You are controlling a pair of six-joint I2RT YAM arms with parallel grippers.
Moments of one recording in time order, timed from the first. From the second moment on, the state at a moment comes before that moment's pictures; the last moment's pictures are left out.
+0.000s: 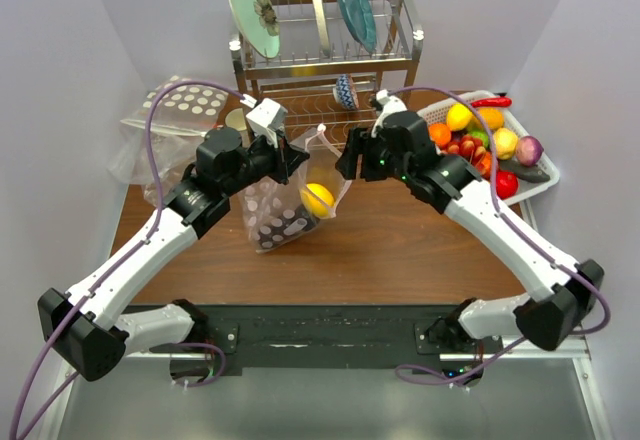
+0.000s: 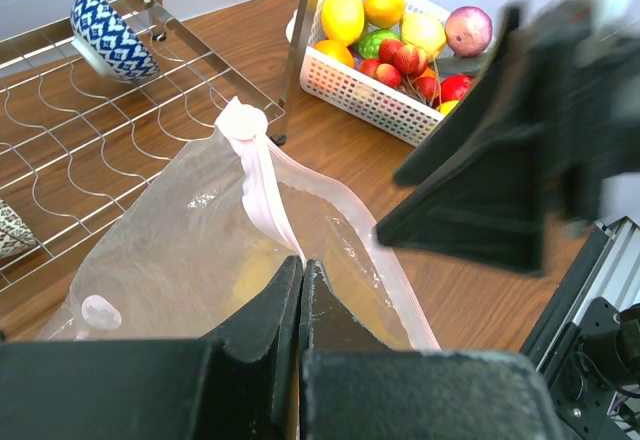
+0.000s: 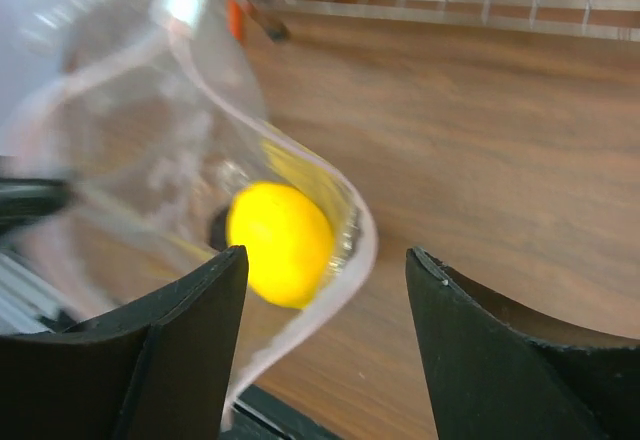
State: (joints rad) left arm -0.59 1.15 1.10 -0.12 0.20 -0.23; right arm 0.66 1.32 1.37 -0.57 0.06 0.49
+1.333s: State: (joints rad) left arm -0.59 1.14 1.15 -0.13 0.31 -0.23; right arm 0.66 1.42 1.58 -0.85 0.15 0.39
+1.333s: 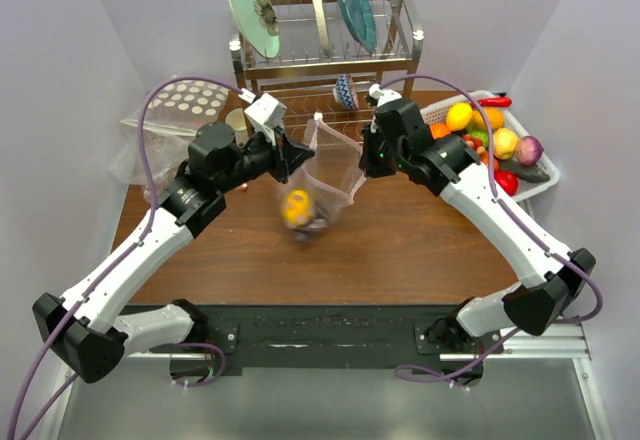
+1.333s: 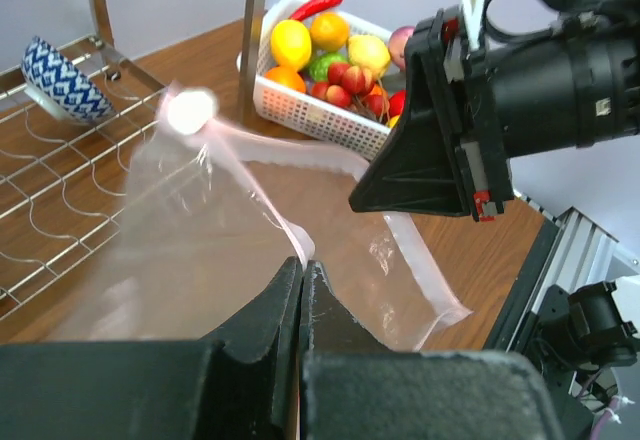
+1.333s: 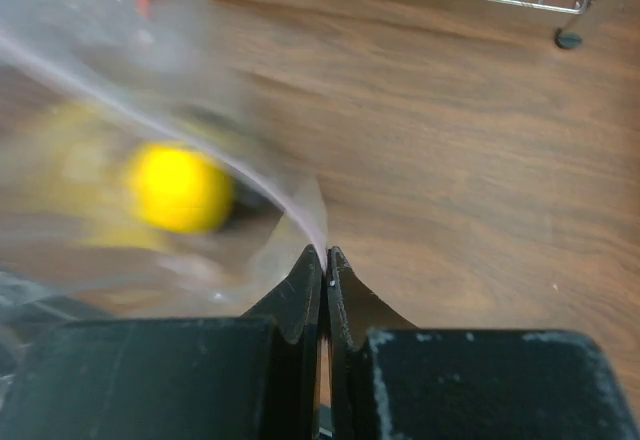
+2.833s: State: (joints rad) left arm -0.56 1.29 1.18 -0.20 0.23 -0.20; right arm 0.65 1.19 1.42 -0.78 0.27 0.38
